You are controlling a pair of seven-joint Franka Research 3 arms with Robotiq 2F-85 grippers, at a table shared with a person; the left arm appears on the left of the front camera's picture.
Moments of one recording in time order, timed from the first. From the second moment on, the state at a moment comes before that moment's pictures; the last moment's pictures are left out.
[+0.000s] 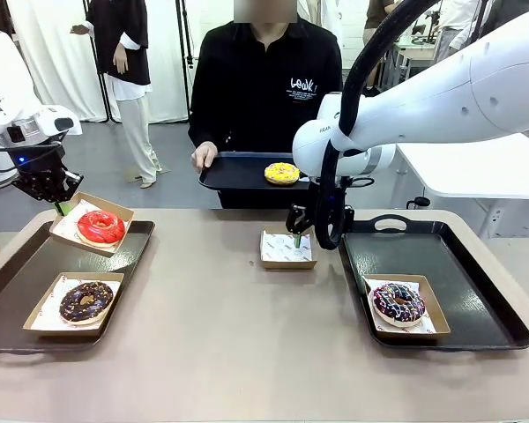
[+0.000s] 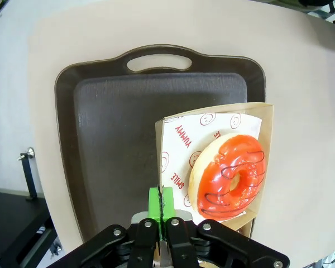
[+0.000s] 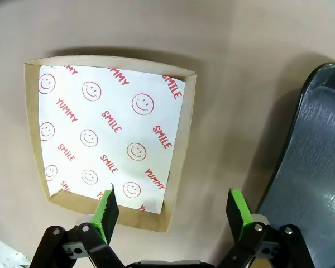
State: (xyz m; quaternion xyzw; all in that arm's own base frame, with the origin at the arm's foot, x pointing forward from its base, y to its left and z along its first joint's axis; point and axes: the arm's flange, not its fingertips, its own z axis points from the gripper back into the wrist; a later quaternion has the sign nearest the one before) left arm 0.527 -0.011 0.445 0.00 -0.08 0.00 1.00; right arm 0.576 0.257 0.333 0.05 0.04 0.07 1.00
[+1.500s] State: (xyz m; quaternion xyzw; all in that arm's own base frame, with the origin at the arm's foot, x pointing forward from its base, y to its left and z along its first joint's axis) left arm 0.558 0.012 0.390 0.02 -0.07 0.01 1.00; right arm 0.580 0.264 0.323 0.04 0.01 0.05 1.00
